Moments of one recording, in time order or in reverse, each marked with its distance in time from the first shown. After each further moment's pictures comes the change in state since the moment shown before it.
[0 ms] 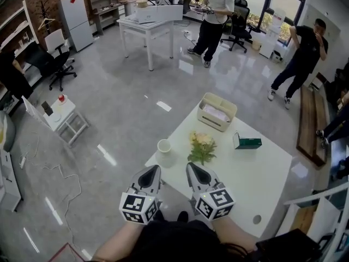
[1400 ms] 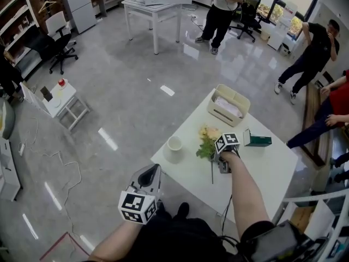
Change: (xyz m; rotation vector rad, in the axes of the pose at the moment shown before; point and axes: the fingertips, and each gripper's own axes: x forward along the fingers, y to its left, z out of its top) left arm 0.003 0.043 -0.028 -0.055 0.095 0.012; right arm 0.059 -0.221 -0.244 0.492 1.243 -0.213
